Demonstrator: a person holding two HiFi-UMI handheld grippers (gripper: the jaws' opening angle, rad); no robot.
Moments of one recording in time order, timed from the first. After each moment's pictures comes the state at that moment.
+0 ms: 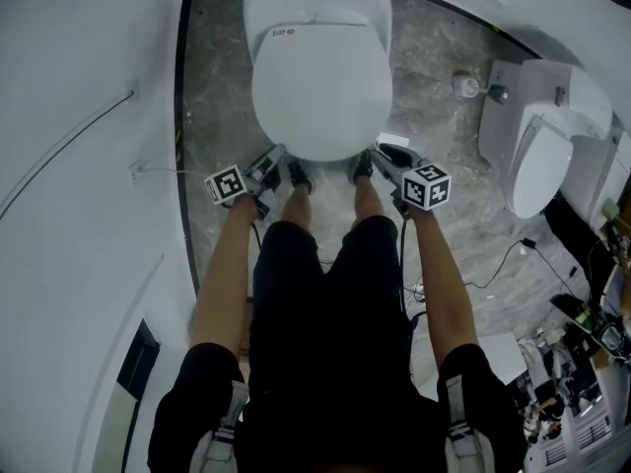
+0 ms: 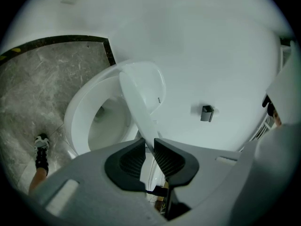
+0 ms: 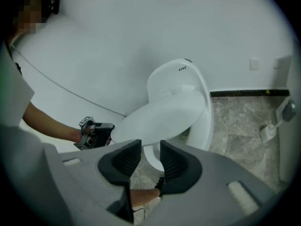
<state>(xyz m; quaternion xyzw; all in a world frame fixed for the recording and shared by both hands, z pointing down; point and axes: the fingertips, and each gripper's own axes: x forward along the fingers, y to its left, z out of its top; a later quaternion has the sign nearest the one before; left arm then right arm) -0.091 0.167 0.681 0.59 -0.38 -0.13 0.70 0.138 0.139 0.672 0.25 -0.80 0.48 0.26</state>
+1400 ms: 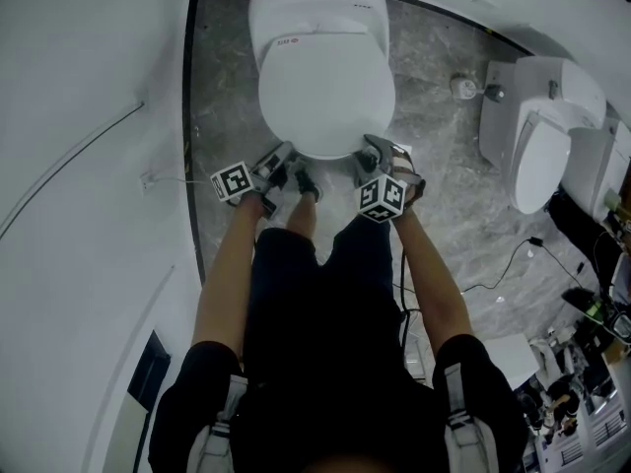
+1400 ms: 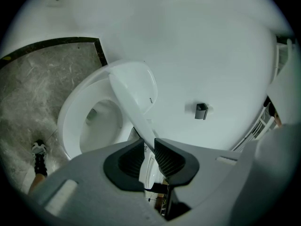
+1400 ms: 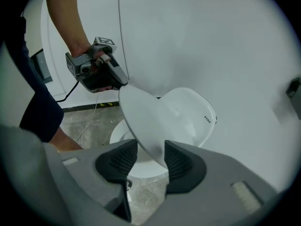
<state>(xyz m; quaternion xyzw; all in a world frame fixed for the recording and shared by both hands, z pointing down) -0.093 0.147 0.644 0.61 -0.36 -0.13 0.69 0.070 0.143 0.647 0.21 -0.84 0.01 0.51</state>
